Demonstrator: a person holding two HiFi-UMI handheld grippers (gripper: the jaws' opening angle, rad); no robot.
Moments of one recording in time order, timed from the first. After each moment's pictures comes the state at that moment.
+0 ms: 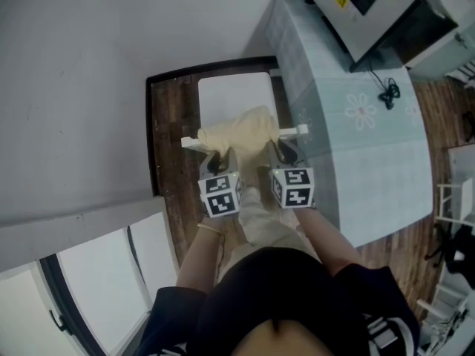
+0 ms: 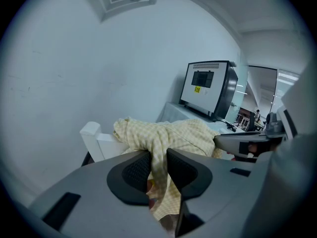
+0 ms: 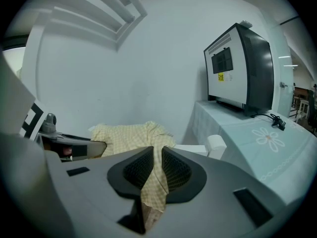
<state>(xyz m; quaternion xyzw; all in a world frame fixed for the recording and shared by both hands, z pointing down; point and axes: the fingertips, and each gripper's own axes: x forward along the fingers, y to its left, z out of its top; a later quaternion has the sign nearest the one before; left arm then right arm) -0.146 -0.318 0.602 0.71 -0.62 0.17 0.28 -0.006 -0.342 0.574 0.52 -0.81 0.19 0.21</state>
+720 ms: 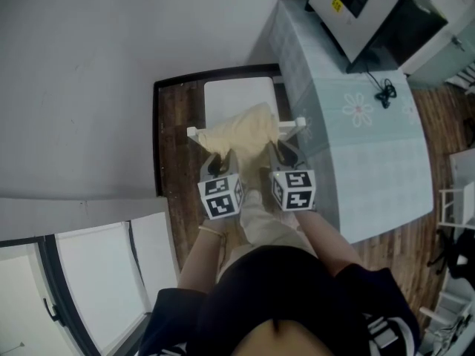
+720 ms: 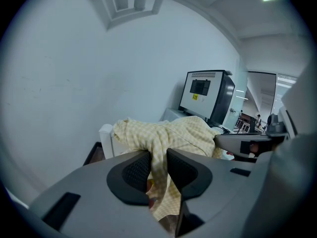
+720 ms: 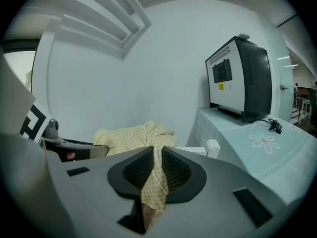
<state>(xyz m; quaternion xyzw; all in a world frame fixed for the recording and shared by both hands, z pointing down) -0.147 -0.274 0.570 0.71 -0.63 0.14 0.27 -0.011 -0.299 0.537 0.51 -0.82 0.17 0.18</state>
